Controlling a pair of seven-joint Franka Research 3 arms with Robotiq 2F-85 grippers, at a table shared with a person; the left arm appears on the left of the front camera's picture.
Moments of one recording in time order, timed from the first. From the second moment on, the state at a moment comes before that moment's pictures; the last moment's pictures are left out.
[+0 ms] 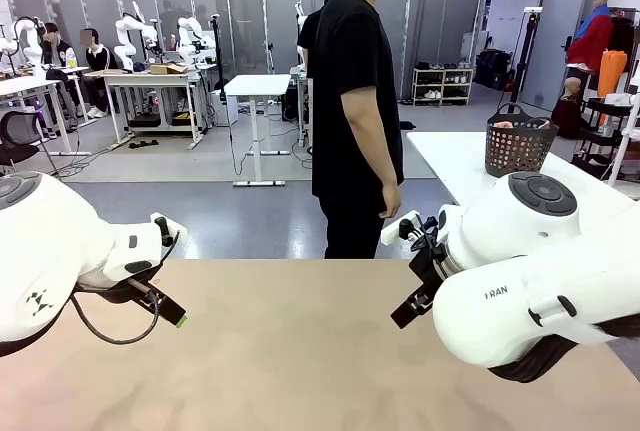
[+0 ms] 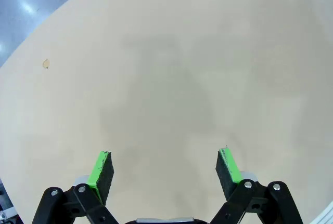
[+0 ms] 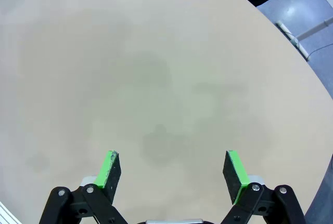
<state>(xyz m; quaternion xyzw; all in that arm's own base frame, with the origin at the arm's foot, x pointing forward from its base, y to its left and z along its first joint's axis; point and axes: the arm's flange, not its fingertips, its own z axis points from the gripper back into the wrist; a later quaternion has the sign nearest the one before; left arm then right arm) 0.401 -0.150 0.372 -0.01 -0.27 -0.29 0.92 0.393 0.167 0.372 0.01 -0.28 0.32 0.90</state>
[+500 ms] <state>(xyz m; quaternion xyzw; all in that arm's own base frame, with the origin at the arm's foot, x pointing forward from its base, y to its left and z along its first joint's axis) 0.414 -0.165 0.431 -0.02 -0.26 -0.31 0.91 0.412 0.165 0.441 0.05 -0.26 0.31 0.91</state>
